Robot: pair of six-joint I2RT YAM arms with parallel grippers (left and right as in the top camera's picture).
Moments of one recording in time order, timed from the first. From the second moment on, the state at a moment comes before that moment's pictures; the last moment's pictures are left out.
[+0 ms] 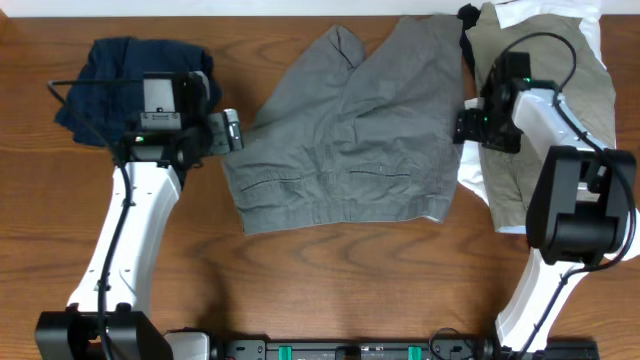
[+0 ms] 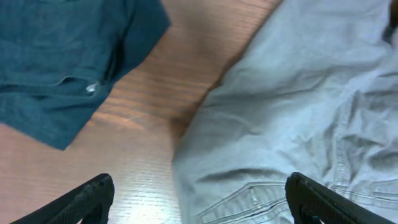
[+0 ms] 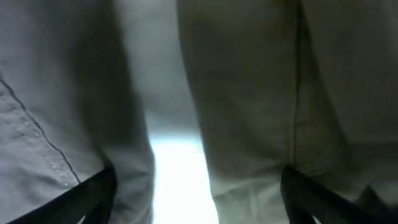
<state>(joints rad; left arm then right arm) -0.03 1.48 1.17 -0.64 0.08 -0.17 -0.08 2.12 1.50 -0.75 -0.03 0.16</state>
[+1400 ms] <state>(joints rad) -0.04 1.48 1.17 -0.63 0.08 -0.17 -0.30 2.03 1.37 -0.65 -0.25 0.01</state>
